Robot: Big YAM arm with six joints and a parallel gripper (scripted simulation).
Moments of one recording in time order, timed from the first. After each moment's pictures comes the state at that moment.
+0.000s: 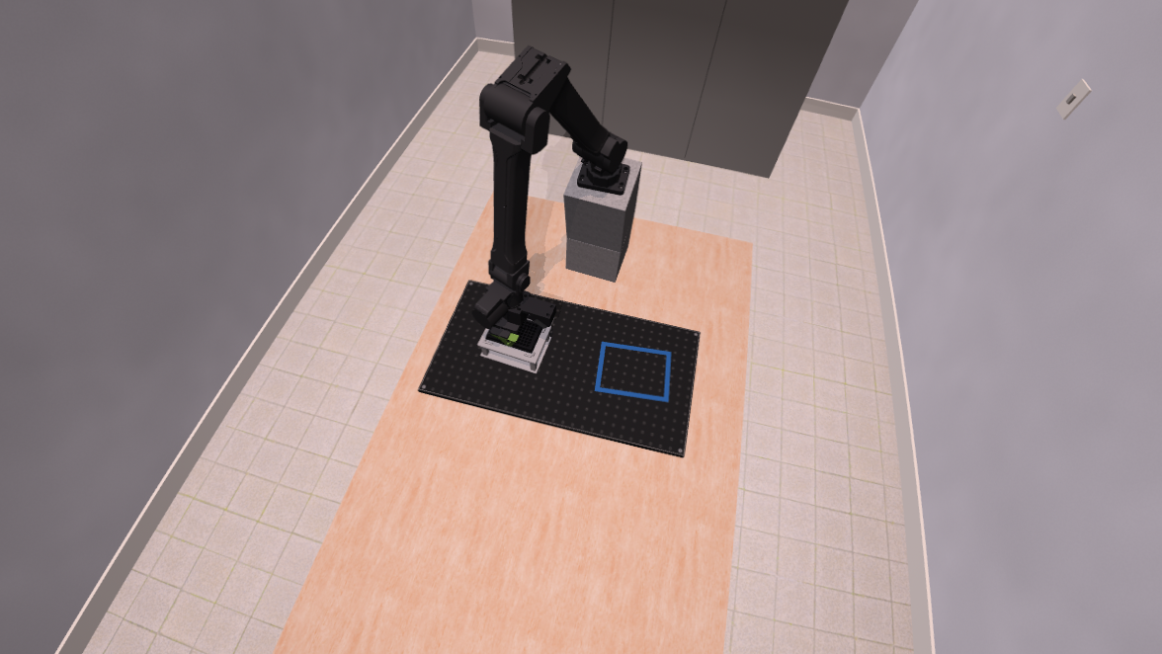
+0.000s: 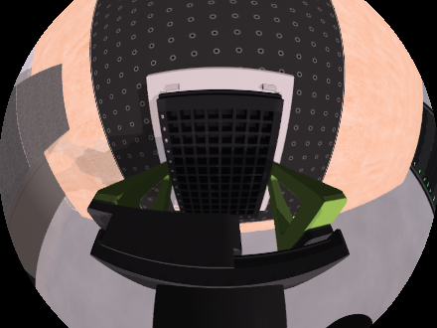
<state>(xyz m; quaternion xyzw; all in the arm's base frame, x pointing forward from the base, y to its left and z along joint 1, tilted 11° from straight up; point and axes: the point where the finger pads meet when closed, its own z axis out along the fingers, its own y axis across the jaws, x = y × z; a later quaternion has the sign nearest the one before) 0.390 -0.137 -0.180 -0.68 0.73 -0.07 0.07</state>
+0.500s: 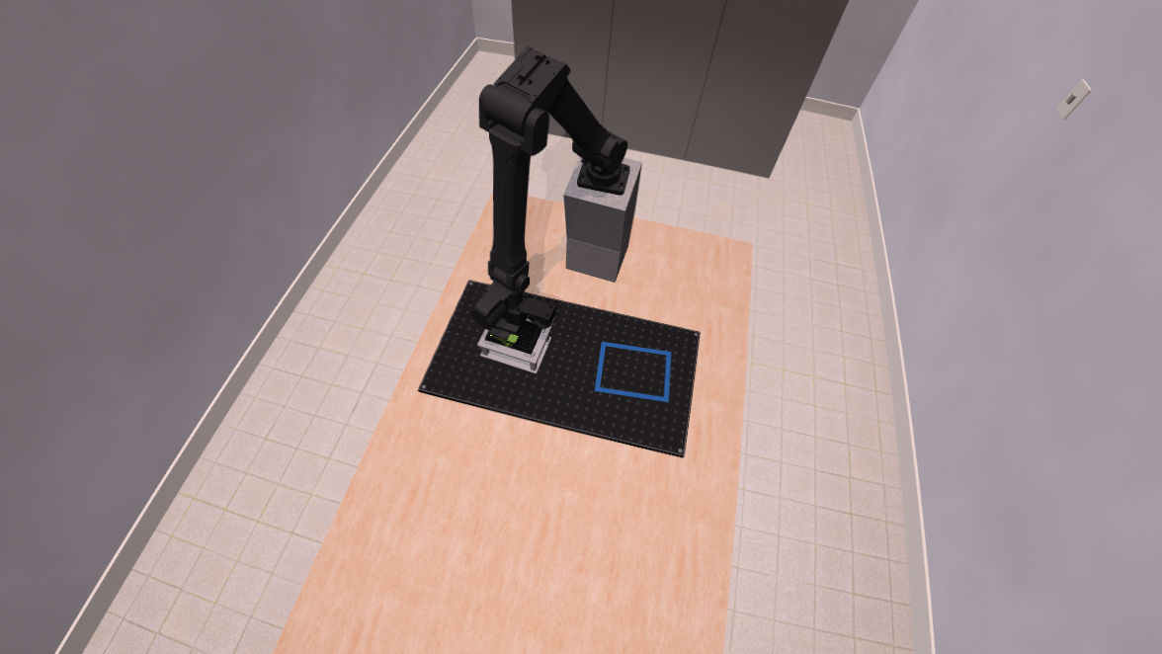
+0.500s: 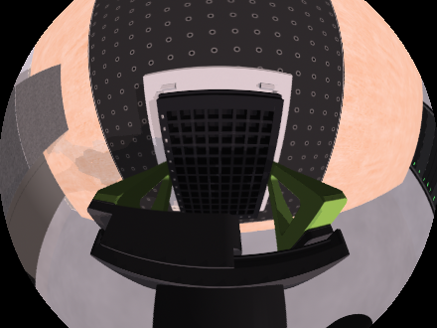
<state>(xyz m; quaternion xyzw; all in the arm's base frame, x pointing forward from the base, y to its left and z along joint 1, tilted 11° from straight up) 0.392 -0.138 -0.181 -0.68 0.73 -0.07 0.07</state>
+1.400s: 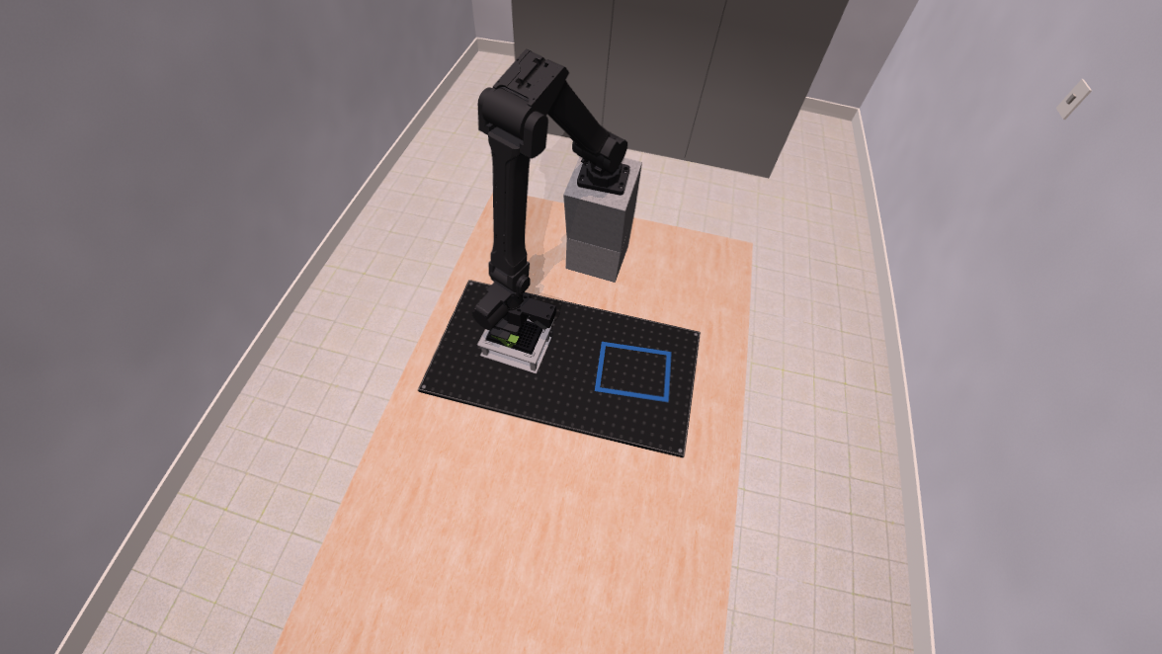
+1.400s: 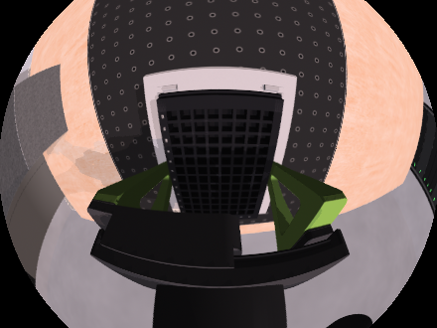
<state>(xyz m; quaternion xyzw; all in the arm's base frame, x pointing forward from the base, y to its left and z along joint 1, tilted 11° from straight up) 0.391 -0.137 -0.186 -0.68 0.73 -0.07 0.07</state>
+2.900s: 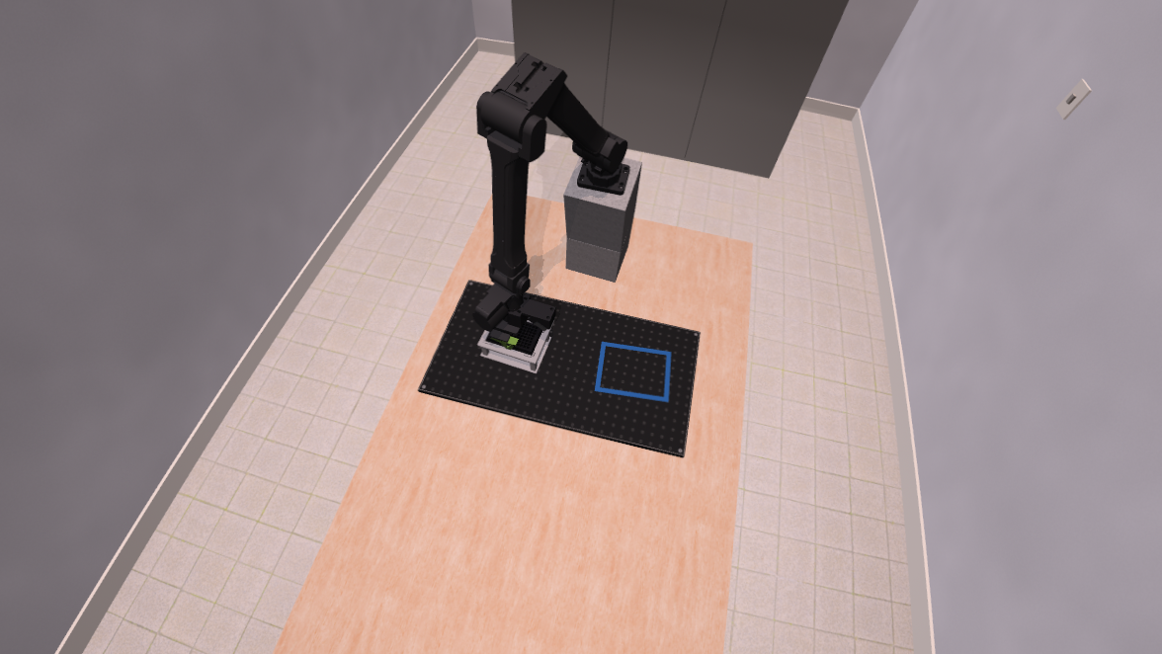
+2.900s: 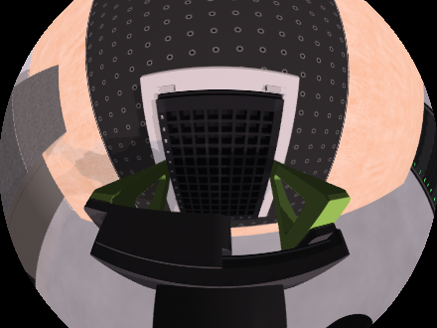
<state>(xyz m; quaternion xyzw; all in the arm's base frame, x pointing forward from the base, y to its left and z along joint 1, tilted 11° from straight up) 0.392 -0.138 -0.190 -0.68 0.73 -0.07 0.07</state>
